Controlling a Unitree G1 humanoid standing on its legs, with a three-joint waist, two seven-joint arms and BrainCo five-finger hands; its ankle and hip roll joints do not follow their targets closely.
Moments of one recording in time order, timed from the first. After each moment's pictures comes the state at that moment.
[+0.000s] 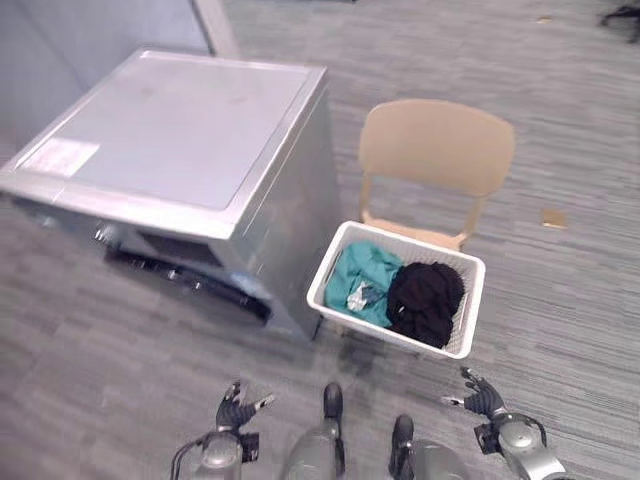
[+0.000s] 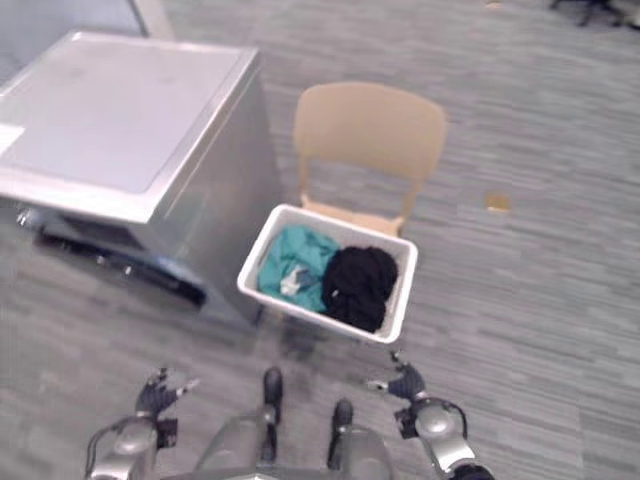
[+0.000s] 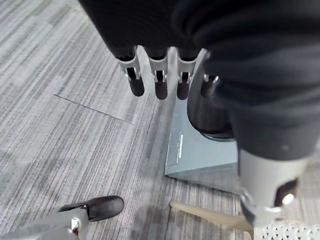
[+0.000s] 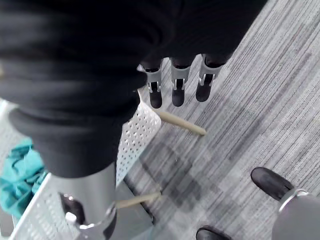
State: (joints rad) left arm 0.03 0.31 -0.19 0.82 -0.26 -0.11 0.14; right arm 0.00 -0.35 0.30 0.73 0.09 -0.08 -0.08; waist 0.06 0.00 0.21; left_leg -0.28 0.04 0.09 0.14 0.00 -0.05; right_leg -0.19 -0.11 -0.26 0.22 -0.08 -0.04
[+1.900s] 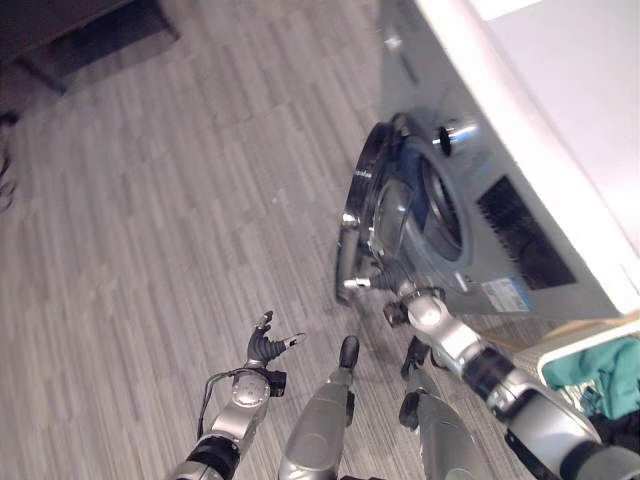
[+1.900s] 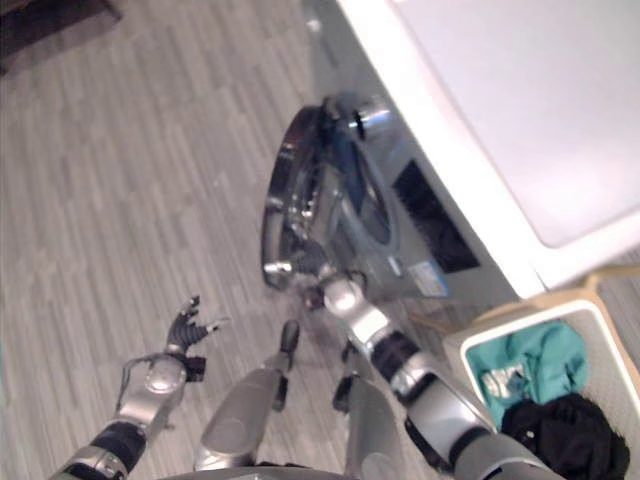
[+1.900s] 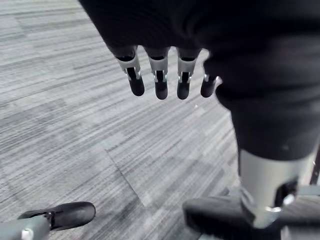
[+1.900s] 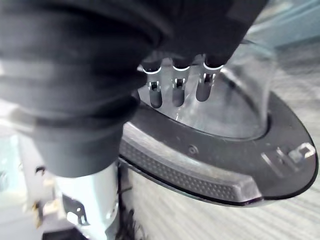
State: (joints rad) left arm -0.14 0.33 -0.32 0.70 -0.25 -0.16 0.20; right arm -0.71 -0.19 0.67 0.60 0.31 -0.06 -0.17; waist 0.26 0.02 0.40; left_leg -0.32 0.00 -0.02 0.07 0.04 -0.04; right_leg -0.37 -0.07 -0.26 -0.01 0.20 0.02
